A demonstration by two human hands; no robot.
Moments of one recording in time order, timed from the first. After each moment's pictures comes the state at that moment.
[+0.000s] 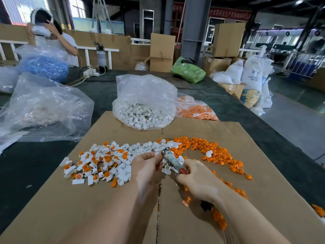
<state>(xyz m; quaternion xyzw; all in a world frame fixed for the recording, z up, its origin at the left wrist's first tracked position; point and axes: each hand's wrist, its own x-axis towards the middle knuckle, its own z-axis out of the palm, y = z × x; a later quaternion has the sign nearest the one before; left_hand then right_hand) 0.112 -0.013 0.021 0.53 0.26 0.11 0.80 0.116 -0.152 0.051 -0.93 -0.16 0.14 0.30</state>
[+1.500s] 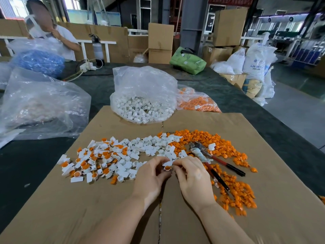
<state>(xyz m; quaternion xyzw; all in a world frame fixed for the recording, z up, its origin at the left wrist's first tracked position) 0.096 -0.005 -0.020 0.86 0.05 0.13 0.49 0.119 -0.141 -0.020 -0.87 -0.26 -0.25 0.34</state>
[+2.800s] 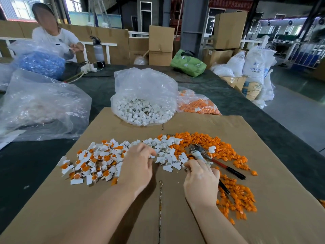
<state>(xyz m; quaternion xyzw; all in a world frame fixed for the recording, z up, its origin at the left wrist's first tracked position) 0.112 0.029 -0.006 0.95 0.03 0.21 0.23 0.123 -0.136 -0.031 -0.93 -0.07 -0.29 0.22</state>
